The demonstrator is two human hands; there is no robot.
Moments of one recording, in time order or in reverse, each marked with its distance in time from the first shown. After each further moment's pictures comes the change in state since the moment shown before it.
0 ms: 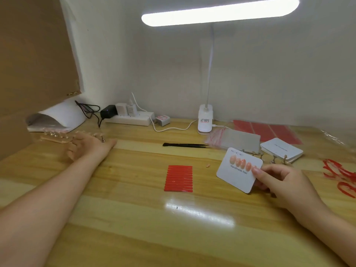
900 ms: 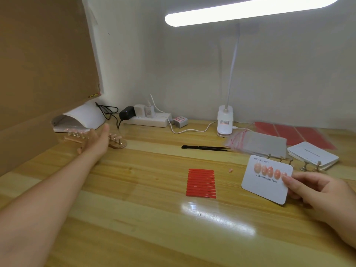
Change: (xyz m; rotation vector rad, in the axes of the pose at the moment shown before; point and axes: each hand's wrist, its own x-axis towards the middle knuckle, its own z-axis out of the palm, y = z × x) left_hand 0.050 -0.033 -0.011 -0.242 -0.100 0.101; right_hand -0.007 -0.011 -0.003 0.009 -0.013 0.103
